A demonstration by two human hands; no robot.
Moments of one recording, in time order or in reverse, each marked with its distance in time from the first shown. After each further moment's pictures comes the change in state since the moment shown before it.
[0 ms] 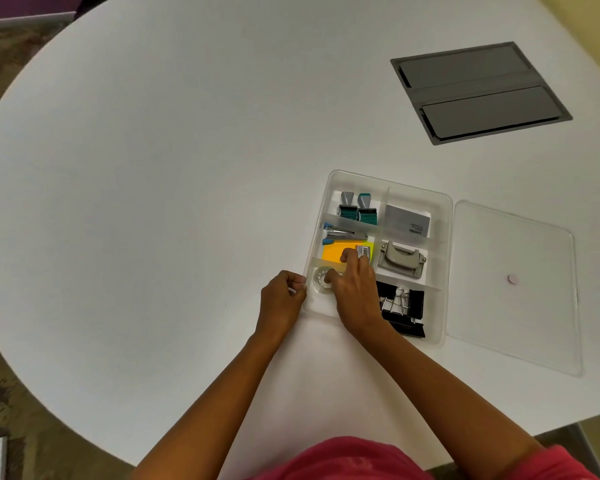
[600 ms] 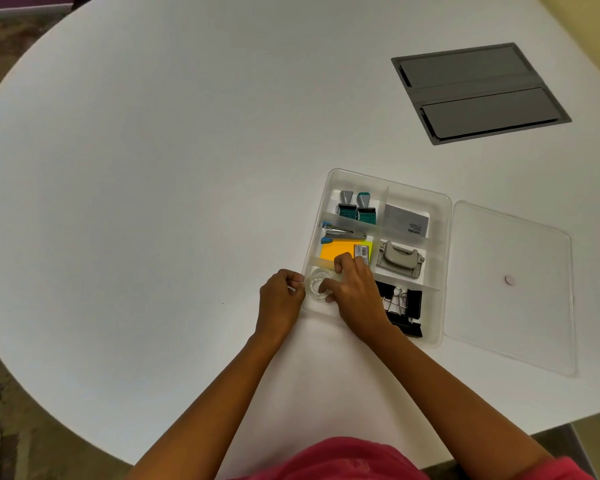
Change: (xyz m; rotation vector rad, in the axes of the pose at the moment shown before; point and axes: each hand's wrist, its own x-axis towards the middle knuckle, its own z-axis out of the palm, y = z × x) left_hand -0.003 0.002 0.002 0.008 0.046 0.022; right_hand -0.005 0.011 -0.003 0.129 0.117 -0.217
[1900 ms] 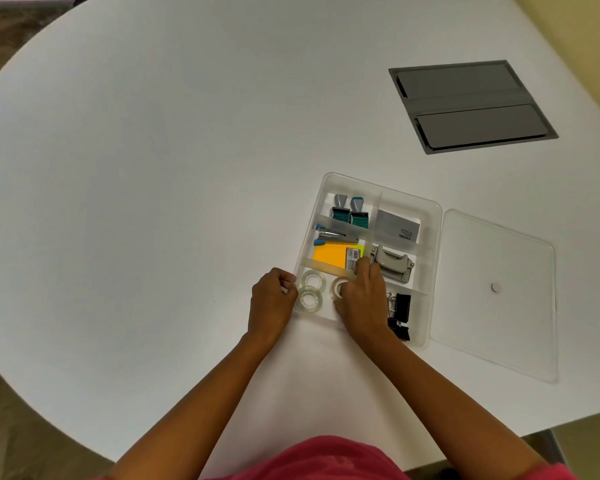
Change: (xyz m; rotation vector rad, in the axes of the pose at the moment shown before) left_hand -0.006 0.002 0.002 -0.016 0.047 0.044; right_hand -0.012 0.013 -0.001 -0.140 -0.194 0.313
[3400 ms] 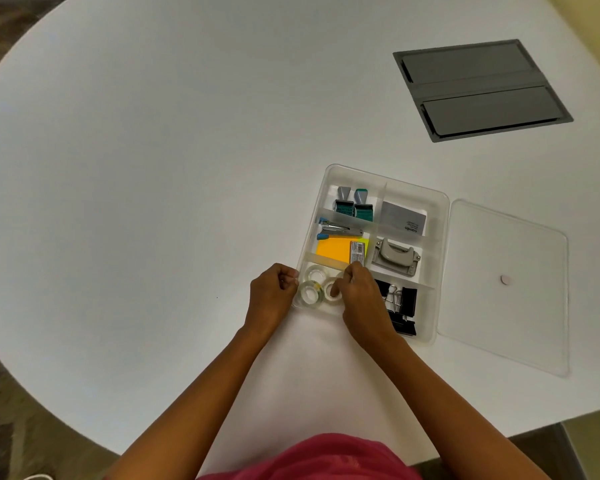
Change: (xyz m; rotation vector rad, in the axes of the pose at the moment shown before) left_hand 0.005 0.001 -0.011 -0.001 -0.080 -0.024; right_hand -0.015 -0.003 -0.004 0.296 0.081 -0.172
